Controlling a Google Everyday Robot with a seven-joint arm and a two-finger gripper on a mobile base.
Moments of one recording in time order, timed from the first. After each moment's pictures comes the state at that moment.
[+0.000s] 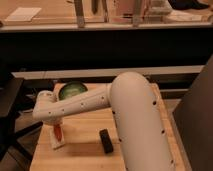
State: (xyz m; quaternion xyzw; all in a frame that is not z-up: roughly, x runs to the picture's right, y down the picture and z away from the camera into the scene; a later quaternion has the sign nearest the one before) arm -0.291 0.192 0.809 -0.09 -0.25 -0.74 0.62
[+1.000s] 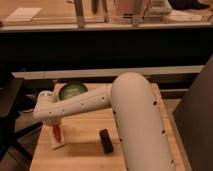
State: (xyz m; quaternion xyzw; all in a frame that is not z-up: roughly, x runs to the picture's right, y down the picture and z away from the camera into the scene) arm -0.296 0.196 0.808 -0.08 -0.26 -0.75 0.61
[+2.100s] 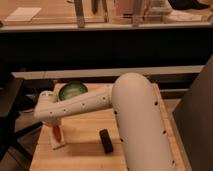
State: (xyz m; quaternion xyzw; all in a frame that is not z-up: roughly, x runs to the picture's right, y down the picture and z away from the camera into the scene) arm -0.298 0.197 0.806 -0.07 -0.27 -0.75 0.60
